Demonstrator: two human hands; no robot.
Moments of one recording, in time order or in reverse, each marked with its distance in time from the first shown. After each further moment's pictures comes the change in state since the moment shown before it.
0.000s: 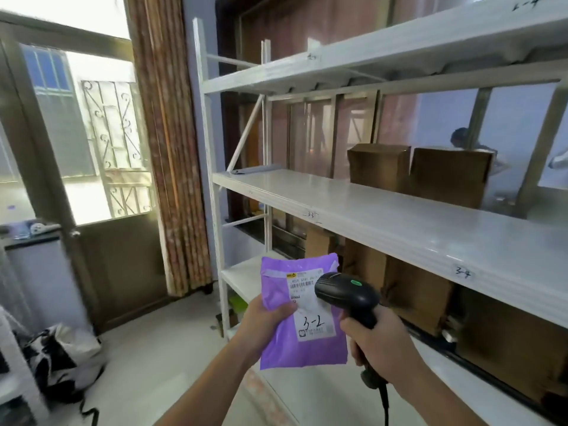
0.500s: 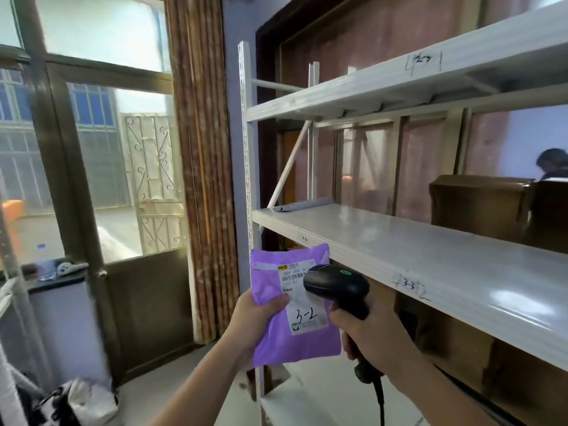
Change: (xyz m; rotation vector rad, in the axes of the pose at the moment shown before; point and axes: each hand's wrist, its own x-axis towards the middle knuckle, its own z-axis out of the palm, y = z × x) left_hand 0.194 0.115 -0.181 0.020 0.145 0.116; right_hand 0.239 -0.110 0.160 0.038 -0.106 -0.233
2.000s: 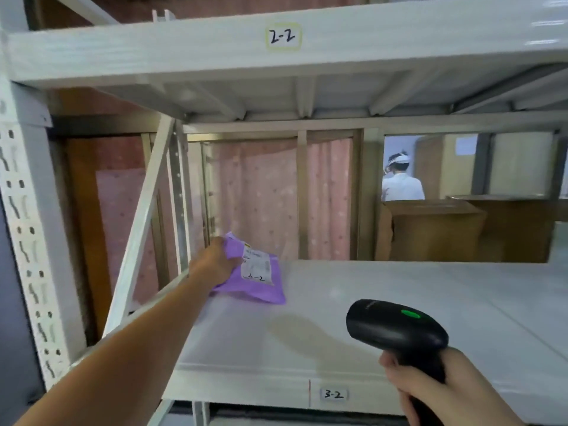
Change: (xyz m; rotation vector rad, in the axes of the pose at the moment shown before) left_hand 0.705 0.041 0.062 1.033 -0.464 0.405; right_hand 0.350 -0.005 0.096 -0.173 0.770 0.484
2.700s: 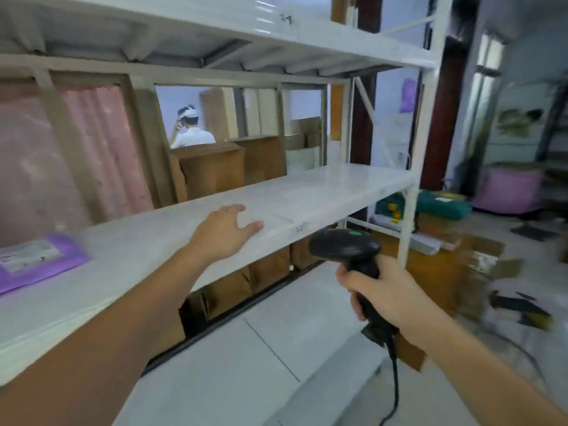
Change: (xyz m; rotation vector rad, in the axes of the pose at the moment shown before) left_hand -0.254 0.227 0.082 -0.133 -0.497 0.832; right_hand -0.224 0.041 -0.060 0.018 0.630 0.217
